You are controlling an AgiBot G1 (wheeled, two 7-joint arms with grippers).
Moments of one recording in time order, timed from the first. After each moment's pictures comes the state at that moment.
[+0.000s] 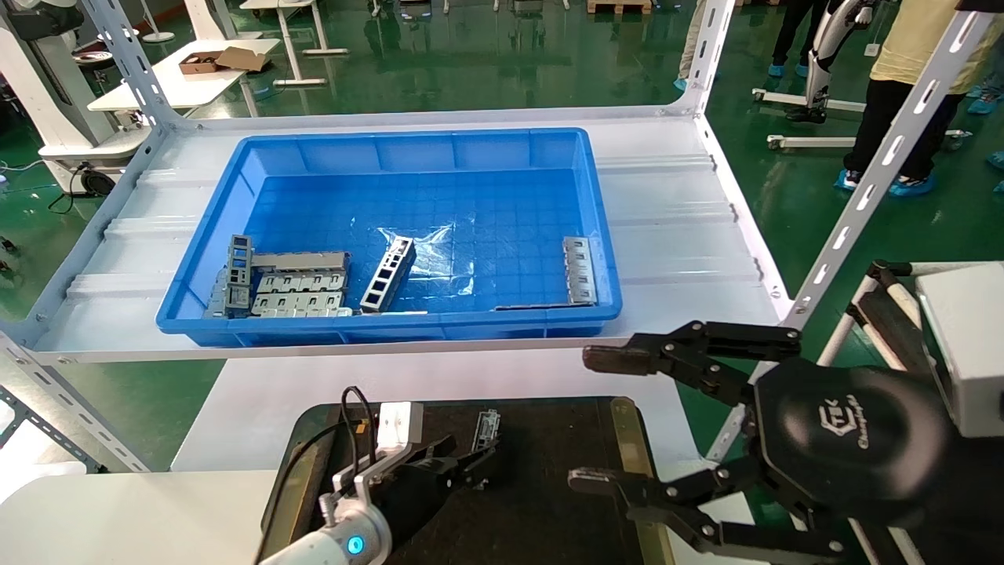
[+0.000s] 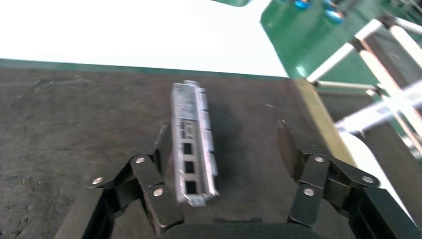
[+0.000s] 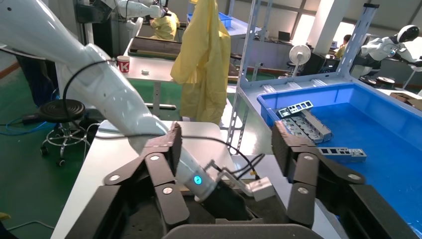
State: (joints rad) left arm -1.05 1.07 1.34 -1.10 0.84 -0.12 -0.77; right arm 1.09 -0.59 -0.35 1.28 -0.69 -1.47 0.15
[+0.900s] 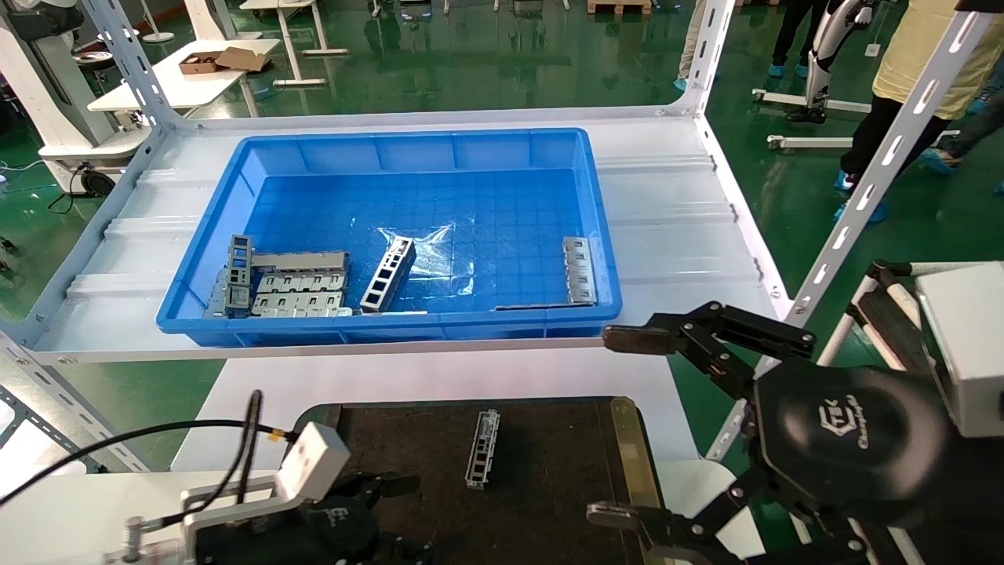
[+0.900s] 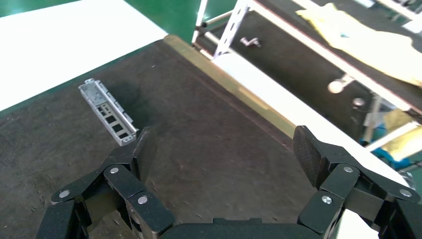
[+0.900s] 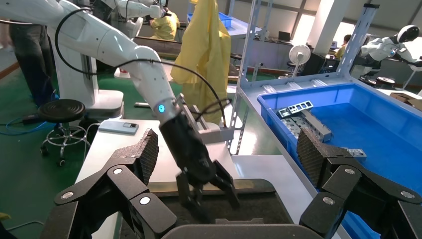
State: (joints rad) left arm -1.02 0.62 1.02 -1.31 0.74 0.69 -0.37; right arm 1.09 -0.59 -0.35 1.28 -0.68 -1.47 0.15
